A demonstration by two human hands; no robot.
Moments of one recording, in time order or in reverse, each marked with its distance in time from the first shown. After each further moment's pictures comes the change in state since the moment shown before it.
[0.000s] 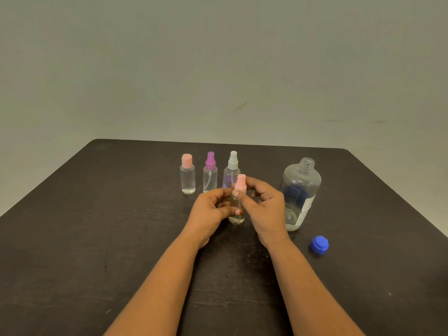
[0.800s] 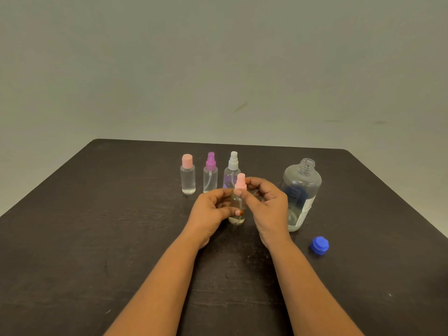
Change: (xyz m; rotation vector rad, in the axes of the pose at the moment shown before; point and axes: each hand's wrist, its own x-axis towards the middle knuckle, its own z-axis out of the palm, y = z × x) left_hand 0.000 0.000 0.001 -0.015 0.007 -0.008; right_hand 0.003 0.004 -0.003 0.042 0.046 0.007
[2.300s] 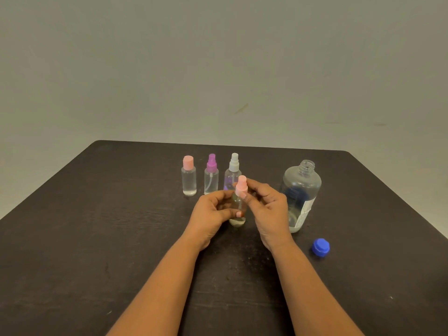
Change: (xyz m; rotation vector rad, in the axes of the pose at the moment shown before) left_hand -0.002 0.002 0.001 -0.004 -0.011 0.019; right_hand -0.003 -0.008 -0.001 0.079 -0.076 0.019
